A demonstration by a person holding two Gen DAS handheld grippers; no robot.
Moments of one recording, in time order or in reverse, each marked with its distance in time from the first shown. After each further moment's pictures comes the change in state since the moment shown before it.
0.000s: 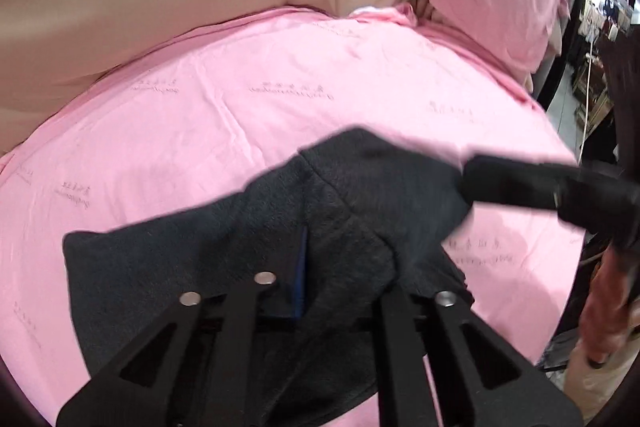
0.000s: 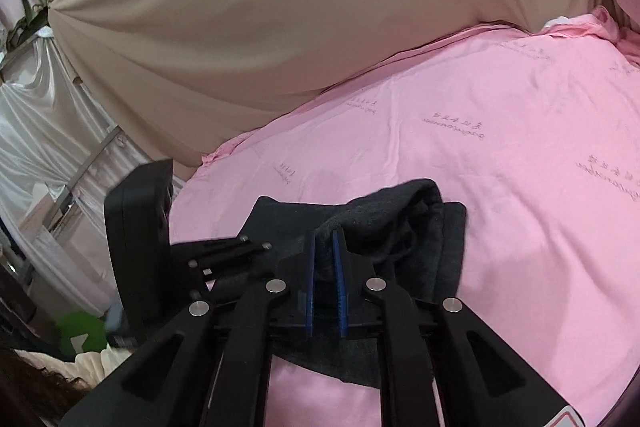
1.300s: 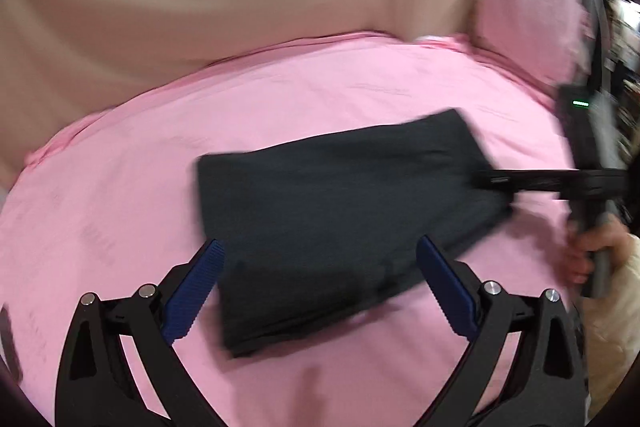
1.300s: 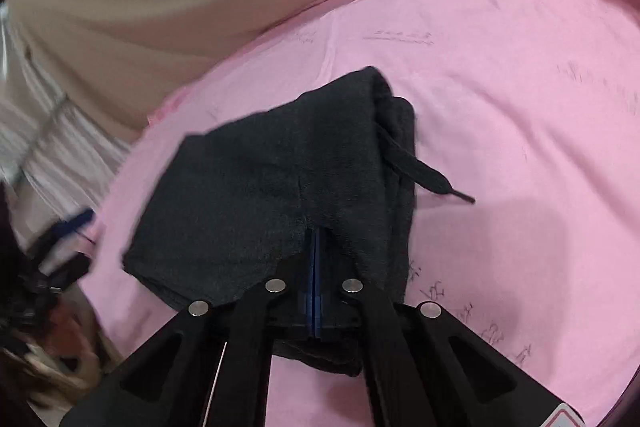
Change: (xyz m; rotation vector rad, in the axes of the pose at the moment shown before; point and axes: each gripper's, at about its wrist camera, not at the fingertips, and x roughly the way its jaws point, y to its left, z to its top) left arm -0.096 0.052 -0.106 -0.113 -0.105 0.231; right arm 0.049 -0.028 -0.036 0.068 0.126 -0.189
